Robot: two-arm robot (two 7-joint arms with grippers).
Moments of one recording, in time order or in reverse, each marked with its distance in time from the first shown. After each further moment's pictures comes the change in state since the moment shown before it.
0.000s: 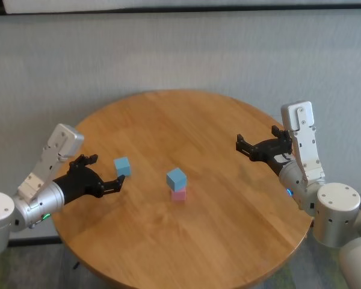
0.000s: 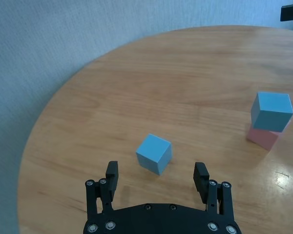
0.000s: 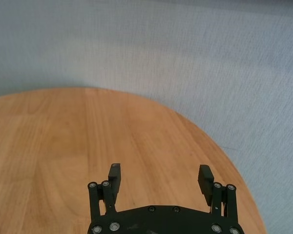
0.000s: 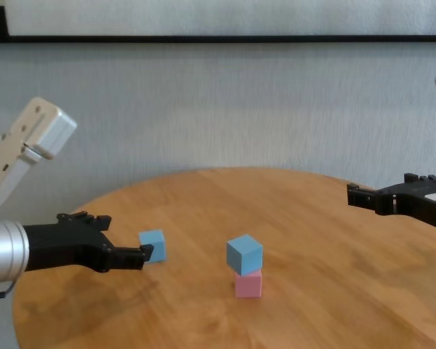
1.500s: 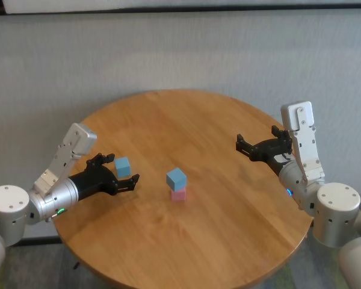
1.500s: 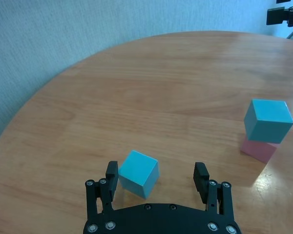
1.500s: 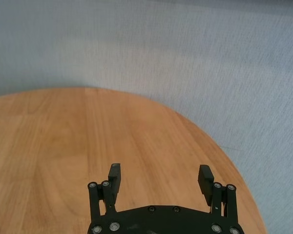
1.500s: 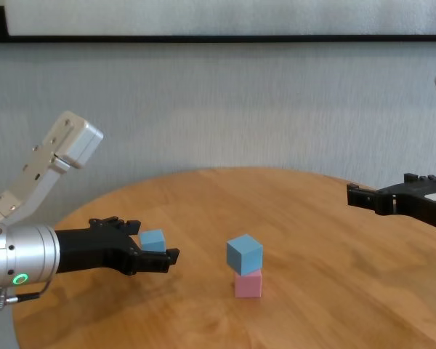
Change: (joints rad) left arm -0.146 -0.078 0.056 0.274 -0.014 -0.144 -0.089; right arm 0.000 0.000 0.000 0.000 0.000 0.000 0.000
